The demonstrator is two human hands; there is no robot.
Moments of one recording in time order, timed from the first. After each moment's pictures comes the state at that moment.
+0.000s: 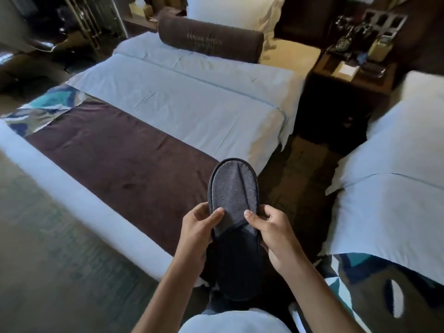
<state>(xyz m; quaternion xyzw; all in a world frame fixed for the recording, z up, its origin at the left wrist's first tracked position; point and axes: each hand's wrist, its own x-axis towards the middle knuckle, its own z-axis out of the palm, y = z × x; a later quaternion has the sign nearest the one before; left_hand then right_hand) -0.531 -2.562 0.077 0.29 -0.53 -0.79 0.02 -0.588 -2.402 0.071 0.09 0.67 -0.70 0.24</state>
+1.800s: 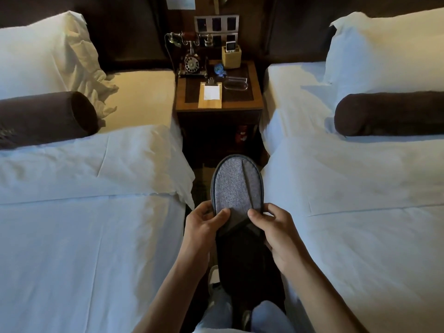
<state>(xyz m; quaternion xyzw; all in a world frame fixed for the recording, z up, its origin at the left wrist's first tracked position) -1.154 -2.298 0.050 0.13 -0.56 -0.79 -0.23 -1.111 -2.138 0.057 0.31 0.61 -0.73 0.05</state>
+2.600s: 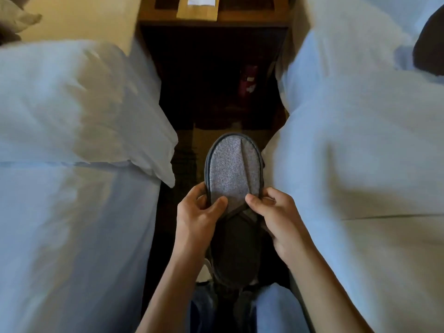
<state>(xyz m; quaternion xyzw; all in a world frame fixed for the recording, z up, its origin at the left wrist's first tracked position) -1.233 -2.232 -0.239 0.16 -0.66 -0.72 -0.18 -1.210 -2.070 -0.250 0.33 0.64 -0.69 0.10</state>
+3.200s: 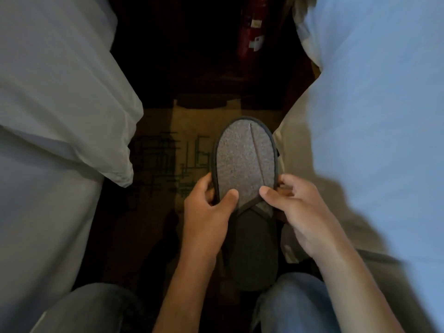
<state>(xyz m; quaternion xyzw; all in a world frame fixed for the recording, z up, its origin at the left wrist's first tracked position) -1.285 -2.176 -0.530 0.16 -0.70 -0.68 -0.17 -1.265 -2.012 -0.530 0.23 0.67 -0.70 0.09</state>
